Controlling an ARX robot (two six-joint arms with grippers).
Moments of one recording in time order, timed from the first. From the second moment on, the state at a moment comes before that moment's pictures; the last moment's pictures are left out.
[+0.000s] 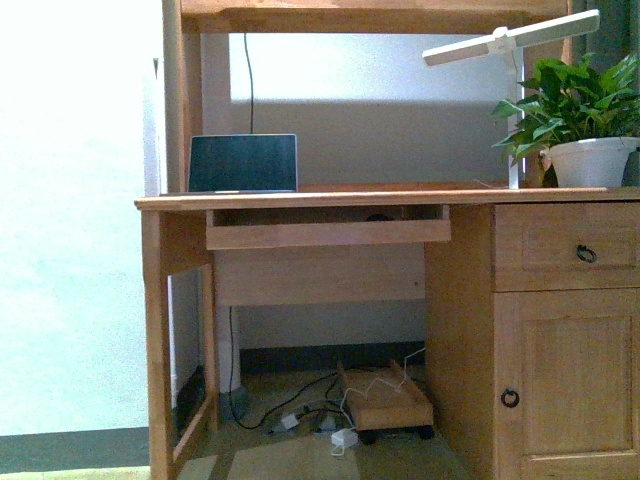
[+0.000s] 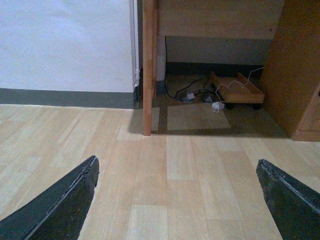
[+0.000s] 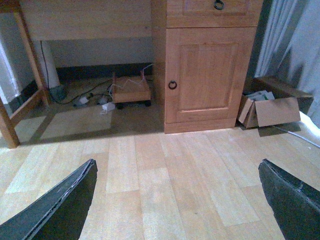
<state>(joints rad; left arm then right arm) -0.01 0.00 0.01 0.00 0.00 -0.01 0.00 0.00 0.02 0.00 0.00 0.00</state>
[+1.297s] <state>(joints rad) -0.01 0.00 0.01 0.00 0.00 -0.01 0.00 0.00 0.02 0.00 0.00 0.00</state>
